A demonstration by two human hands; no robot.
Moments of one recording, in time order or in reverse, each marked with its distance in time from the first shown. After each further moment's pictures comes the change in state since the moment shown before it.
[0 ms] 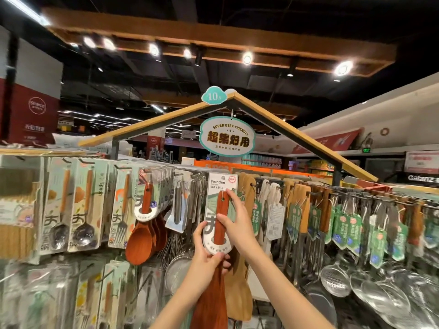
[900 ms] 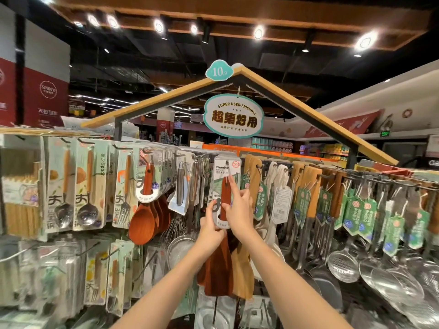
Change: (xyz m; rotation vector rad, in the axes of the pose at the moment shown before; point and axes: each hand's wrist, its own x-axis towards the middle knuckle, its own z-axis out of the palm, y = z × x) left_hand 0.064 -0.035 -0.003 0.319 0.103 -0.042; right_hand 0.030 0.052 0.021 -0.503 0.091 0.067
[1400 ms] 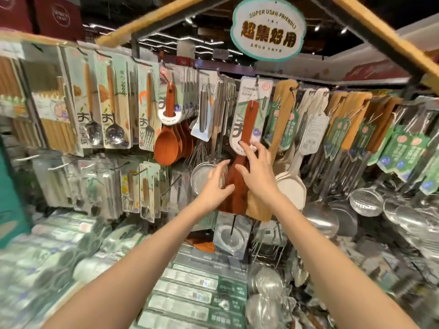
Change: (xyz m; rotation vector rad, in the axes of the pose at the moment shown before) left_hand -0.066 -0.047 -0.024 0.244 -0.058 -0.008; right_hand -0.070 0.033 0.011 -0.076 -0.168 -0.224
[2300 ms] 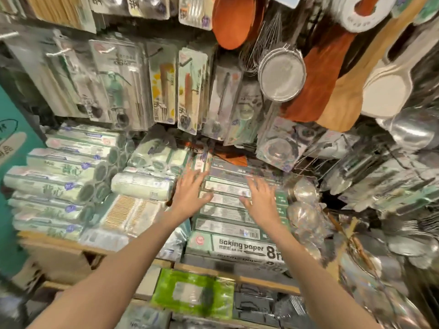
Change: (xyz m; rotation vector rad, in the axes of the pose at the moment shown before) left_hand -0.195 -0.267 -0.077 0.549 -0.244 -0.279; right_hand -0.242 -0.039 0.228 -0.263 -0.608 0.366
